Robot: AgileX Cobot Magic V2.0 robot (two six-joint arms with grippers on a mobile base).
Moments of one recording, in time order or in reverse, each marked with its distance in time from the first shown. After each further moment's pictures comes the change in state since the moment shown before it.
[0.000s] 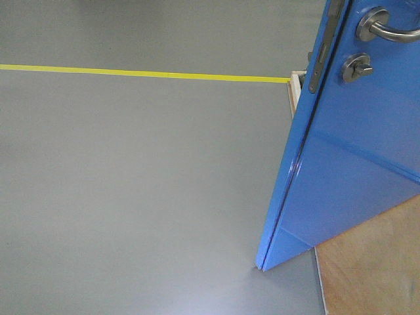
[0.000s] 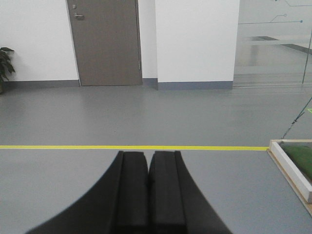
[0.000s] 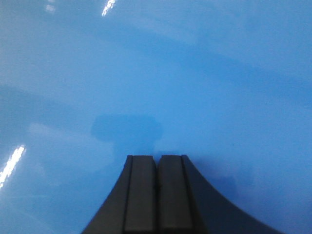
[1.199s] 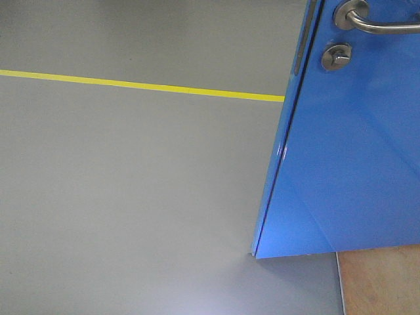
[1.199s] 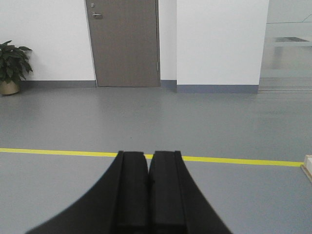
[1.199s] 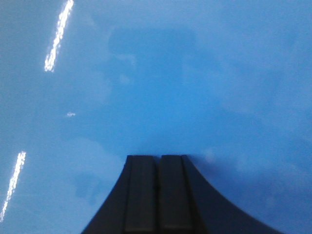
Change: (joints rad) left arm 0.000 0.000 0.000 0.000 0.000 0.000; right arm 0.006 0.002 0.000 0.000 0.020 0.000
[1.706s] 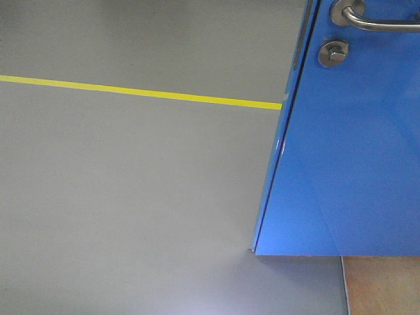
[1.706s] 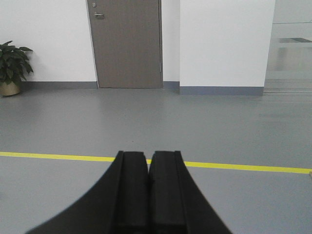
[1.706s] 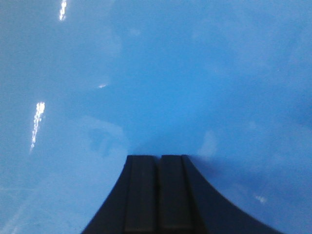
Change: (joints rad) left arm 0.000 0.000 0.000 0.000 0.000 0.000; right arm 0.000 0.000 0.000 -0.004 0.006 0.000
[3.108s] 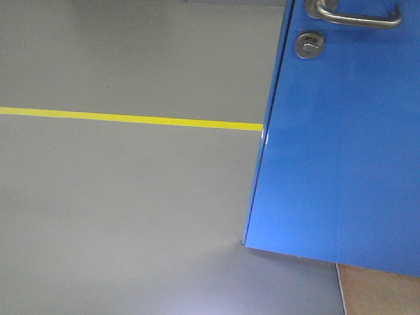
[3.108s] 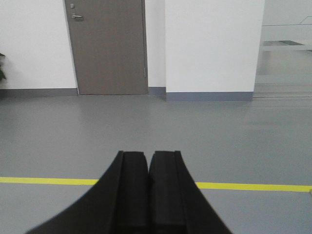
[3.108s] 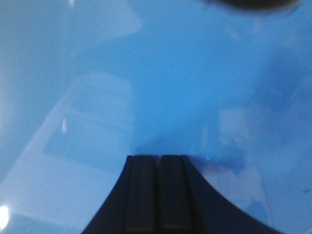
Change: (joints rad) left arm 0.000 0.000 0.000 0.000 0.000 0.000; right arm 0.007 0.006 0.000 0.001 0.025 0.000
